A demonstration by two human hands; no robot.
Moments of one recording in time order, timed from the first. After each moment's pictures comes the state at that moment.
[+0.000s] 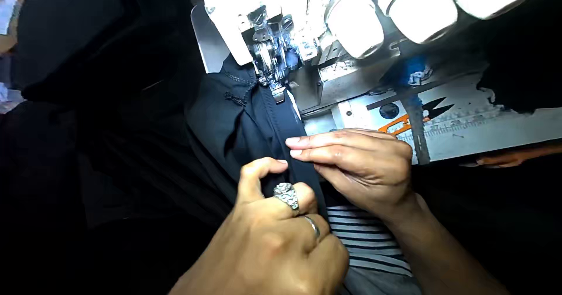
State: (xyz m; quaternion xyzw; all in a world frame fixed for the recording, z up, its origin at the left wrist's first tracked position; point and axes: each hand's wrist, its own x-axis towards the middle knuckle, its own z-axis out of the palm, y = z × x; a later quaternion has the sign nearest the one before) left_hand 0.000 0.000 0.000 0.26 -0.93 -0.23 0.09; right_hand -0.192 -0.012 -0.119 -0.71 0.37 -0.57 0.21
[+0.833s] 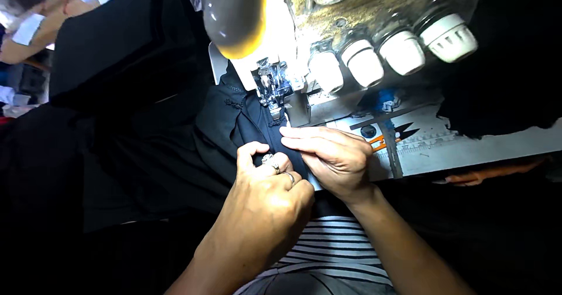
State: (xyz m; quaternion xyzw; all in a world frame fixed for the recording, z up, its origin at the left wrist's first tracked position) left_hand -0.010 -0.014 -0.033 0.33 -0.93 -0.10 0.12; right_hand -0.183 -0.036 -0.124 -0.68 0.38 -0.61 0.14
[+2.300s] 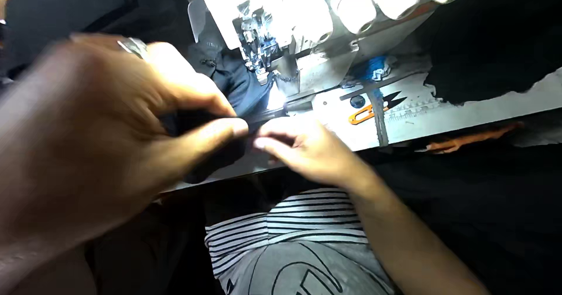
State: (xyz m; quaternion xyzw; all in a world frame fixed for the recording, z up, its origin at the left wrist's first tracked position) left_hand 0.049 -0.076 0.056 0.33 -0.93 -0.15 0.11; right_hand -0.171 -0.014 -0.092 -0.67 0.38 -0.44 0.46
